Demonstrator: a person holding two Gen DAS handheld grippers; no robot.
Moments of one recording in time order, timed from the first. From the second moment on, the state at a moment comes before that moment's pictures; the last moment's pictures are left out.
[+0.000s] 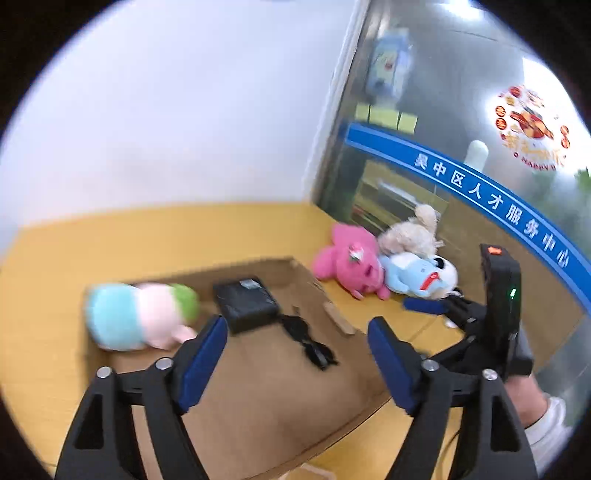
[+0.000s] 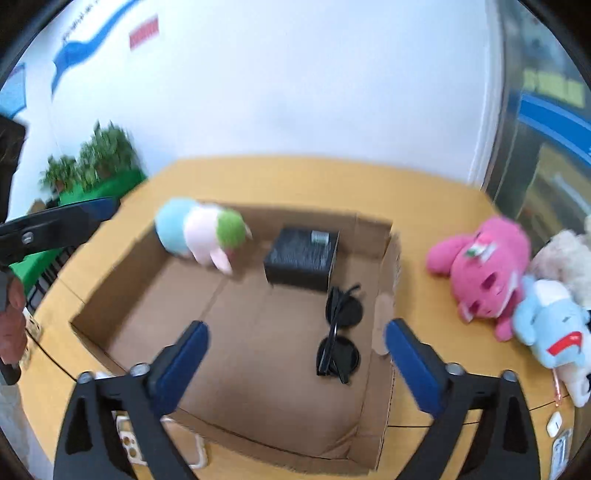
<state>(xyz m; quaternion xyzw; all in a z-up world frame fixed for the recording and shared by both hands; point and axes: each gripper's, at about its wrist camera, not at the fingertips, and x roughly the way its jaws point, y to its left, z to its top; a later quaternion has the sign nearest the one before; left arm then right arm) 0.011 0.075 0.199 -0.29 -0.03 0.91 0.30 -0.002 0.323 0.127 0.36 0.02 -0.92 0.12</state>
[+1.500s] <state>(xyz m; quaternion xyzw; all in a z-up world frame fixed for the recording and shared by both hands) 0.122 0.010 0.033 -0.45 -0.12 0.86 0.20 0.086 0.241 -0.028 0.46 0.04 -0.84 0.29</state>
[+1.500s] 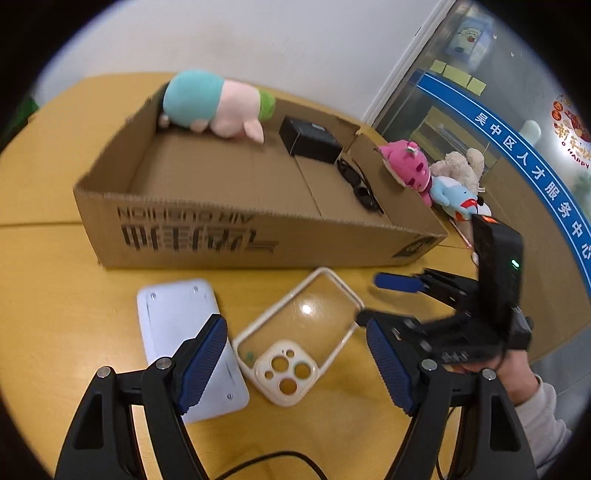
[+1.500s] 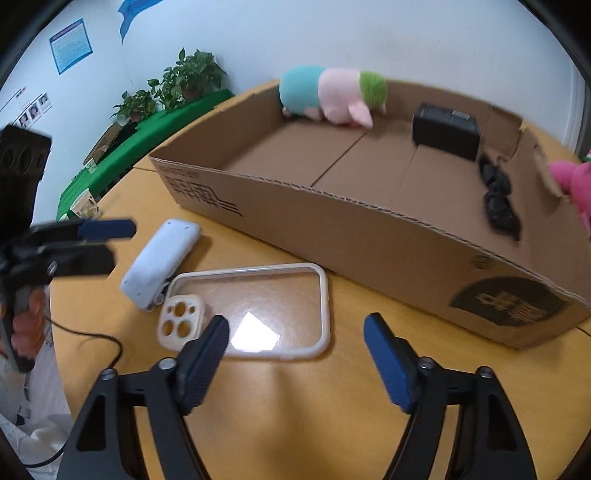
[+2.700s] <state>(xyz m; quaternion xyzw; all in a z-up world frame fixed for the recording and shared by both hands) 0.120 0.031 0.015 -0.47 -0.15 0.82 0.29 0.149 0.281 -0.024 0.43 -0.07 -0.84 0.32</state>
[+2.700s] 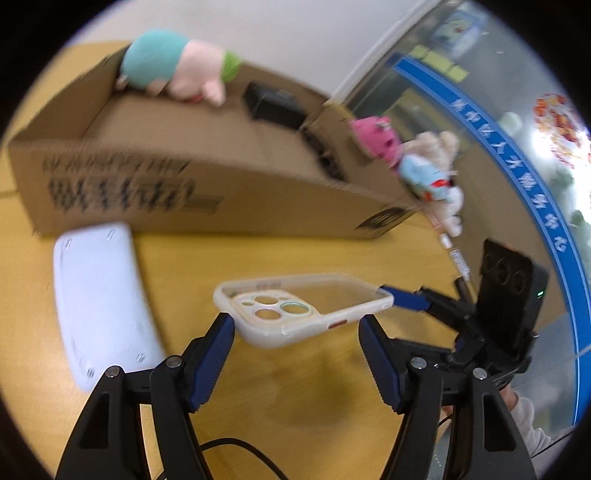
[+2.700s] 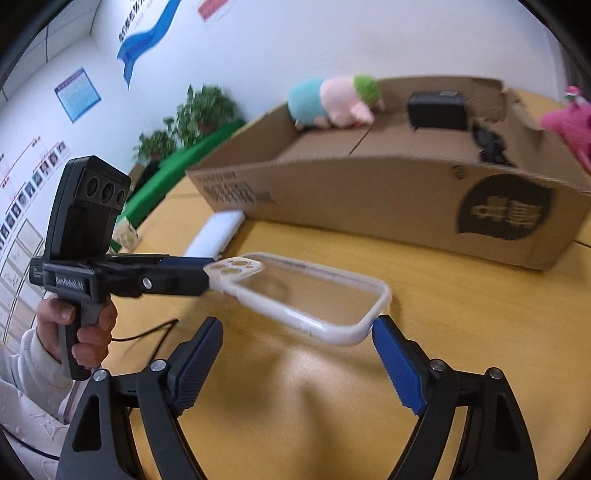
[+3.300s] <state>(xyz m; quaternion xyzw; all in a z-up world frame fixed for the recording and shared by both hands) 0.082 0.043 -0.005 -0.52 -0.10 0.81 0.24 0.157 0.299 -0.027 0.47 -0.04 -0.85 0.23</state>
